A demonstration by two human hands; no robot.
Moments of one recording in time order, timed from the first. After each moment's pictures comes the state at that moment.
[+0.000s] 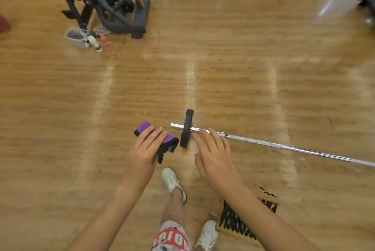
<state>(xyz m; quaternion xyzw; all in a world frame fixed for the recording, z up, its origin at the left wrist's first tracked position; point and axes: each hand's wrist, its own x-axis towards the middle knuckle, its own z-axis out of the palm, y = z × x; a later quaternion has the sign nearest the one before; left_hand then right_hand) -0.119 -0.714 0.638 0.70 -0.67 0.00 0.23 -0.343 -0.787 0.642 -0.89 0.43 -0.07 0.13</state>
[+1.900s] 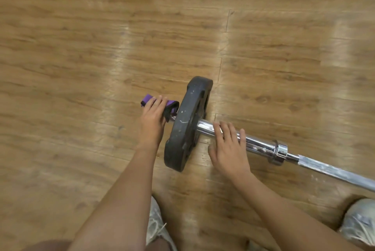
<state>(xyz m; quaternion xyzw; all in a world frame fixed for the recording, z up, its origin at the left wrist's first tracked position) -0.037 -0.968 -0.075 0.83 -0.52 -0.05 0.20 -0.299 -1.013 -0.076 -0.88 0.44 0.03 0.18</state>
